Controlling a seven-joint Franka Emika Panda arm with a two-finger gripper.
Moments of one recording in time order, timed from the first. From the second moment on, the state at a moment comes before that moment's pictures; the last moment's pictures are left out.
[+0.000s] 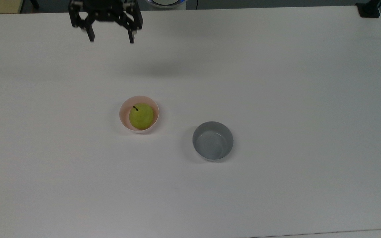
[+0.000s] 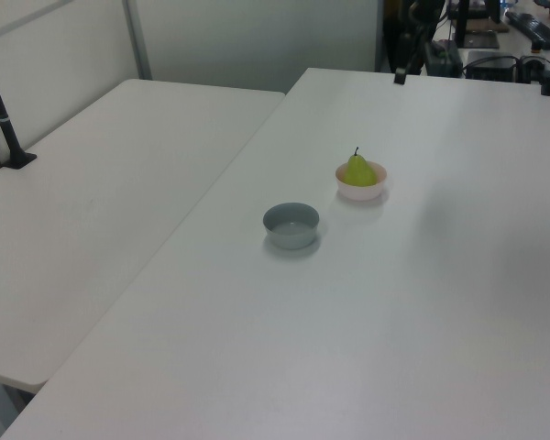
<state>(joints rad) -0.14 0.00 0.01 -1.74 0.01 1.86 -0.11</state>
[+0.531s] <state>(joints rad) -0.14 -0.07 0.02 -1.69 0.01 1.71 -0.10</state>
